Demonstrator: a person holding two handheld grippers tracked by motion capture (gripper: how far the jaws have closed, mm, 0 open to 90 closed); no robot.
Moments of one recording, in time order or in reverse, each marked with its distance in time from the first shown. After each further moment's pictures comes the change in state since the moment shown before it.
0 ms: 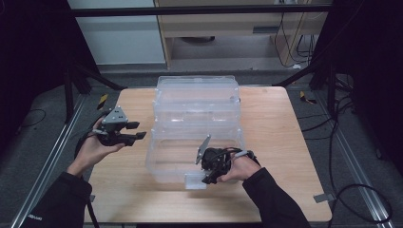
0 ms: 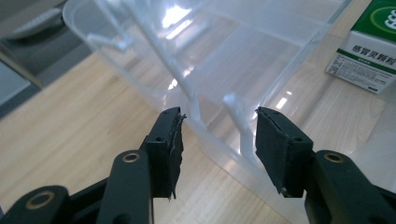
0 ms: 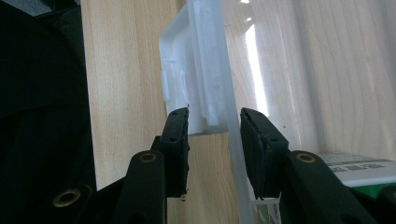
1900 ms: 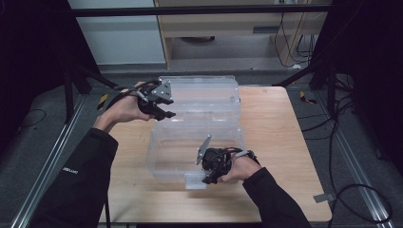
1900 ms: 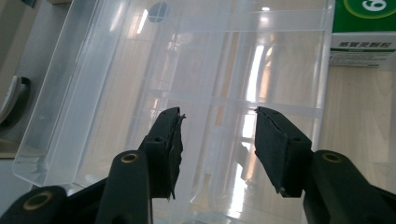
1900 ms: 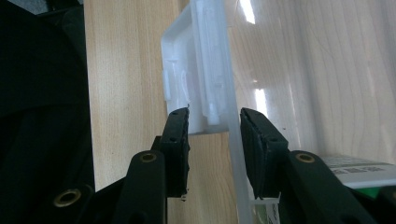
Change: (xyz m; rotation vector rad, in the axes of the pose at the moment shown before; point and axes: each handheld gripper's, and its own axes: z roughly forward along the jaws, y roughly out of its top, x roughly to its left) left arm 0.005 0.123 0.062 0.194 -0.149 0.471; right arm -0.001 -0.001 0.000 -0.010 0.005 -0.019
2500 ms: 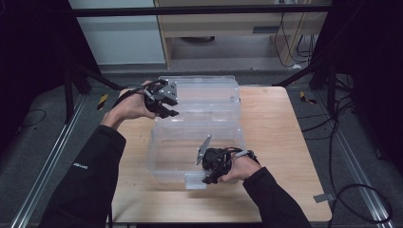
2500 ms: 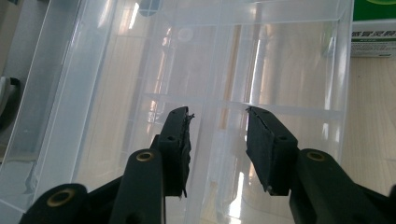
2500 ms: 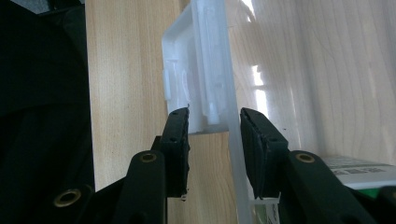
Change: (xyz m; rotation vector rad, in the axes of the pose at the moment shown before) left arm 0.007 0.004 0.020 0.030 -0.029 0.034; right arm -0.001 0.000 0.000 -0.005 0.005 -0.012
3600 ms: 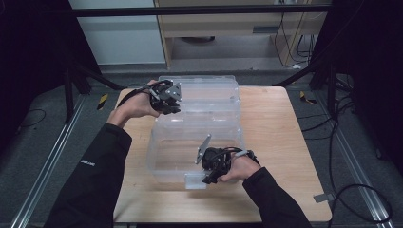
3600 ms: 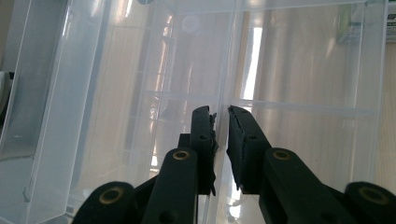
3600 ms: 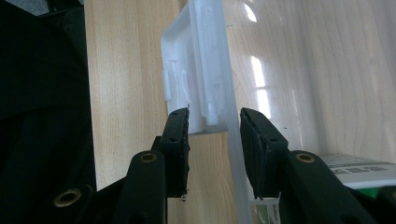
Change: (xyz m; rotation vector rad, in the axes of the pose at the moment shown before) left arm 0.005 0.006 0.015 0.069 0.002 0.037; right arm 0.000 0.001 0.000 0.010 0.003 0.020
